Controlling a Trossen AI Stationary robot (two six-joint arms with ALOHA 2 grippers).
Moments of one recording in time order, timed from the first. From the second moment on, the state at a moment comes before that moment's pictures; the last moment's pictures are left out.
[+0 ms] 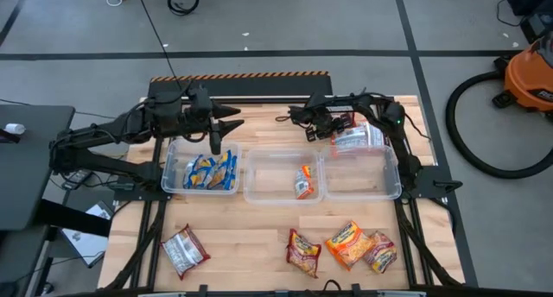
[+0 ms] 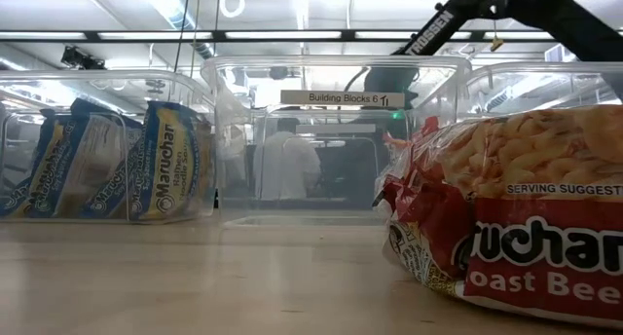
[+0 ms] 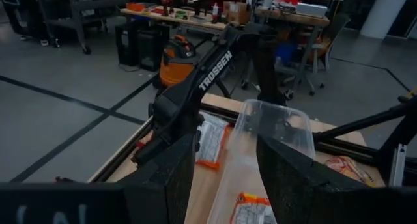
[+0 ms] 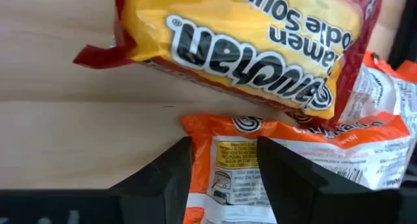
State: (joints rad) left arm 0.14 1.02 1.19 -0.33 -0.16 -0.15; right arm -0.53 2.14 1.47 -1.27 0.35 0.99
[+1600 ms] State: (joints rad) left arm 0.14 0.89 1.19 -0.46 -0.06 -0.14; right arm -0.50 1.59 1.46 -1.08 0.18 1.01
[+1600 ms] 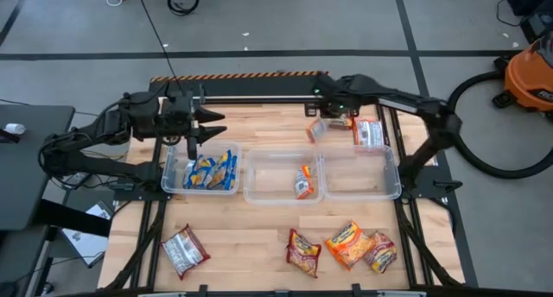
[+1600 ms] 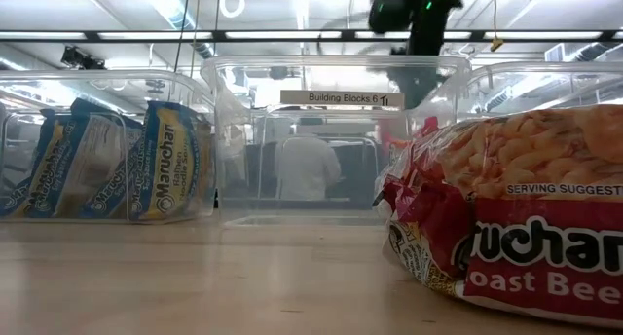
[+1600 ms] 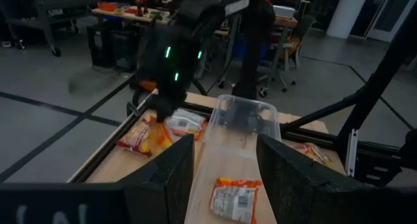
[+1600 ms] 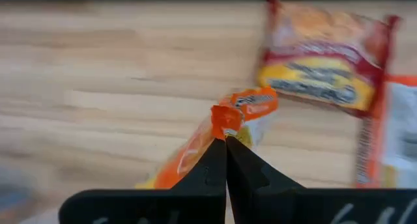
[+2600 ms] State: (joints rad) left arm 0.14 0.82 1.19 -0.53 -0.08 -0.26; right arm -0.02 1.47 1.43 -0.57 0.06 1.17
